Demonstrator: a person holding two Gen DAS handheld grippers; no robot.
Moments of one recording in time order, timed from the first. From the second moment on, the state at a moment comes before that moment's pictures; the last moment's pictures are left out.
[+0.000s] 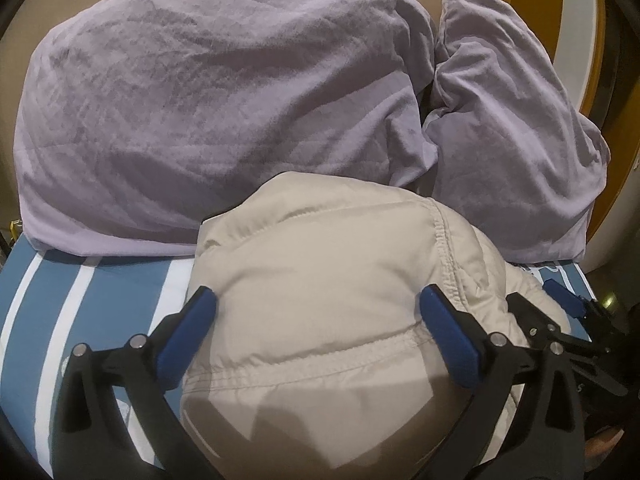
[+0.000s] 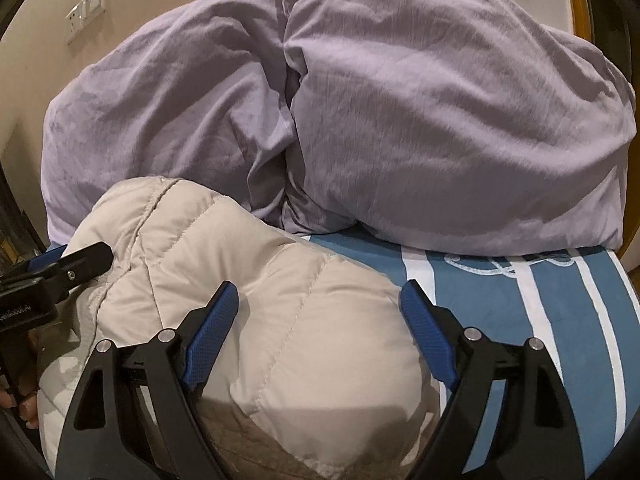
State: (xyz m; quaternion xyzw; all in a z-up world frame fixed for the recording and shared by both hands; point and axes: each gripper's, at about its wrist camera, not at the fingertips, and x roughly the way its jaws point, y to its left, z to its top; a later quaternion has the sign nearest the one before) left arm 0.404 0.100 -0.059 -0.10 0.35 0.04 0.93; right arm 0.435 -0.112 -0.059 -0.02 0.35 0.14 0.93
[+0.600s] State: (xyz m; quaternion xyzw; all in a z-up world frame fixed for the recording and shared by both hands) left arm 0.371 0.111 -0.052 -0.14 0.37 0.04 0.92; right arm 0.403 -0.122 -0.038 -0.03 0.37 0.11 0.92
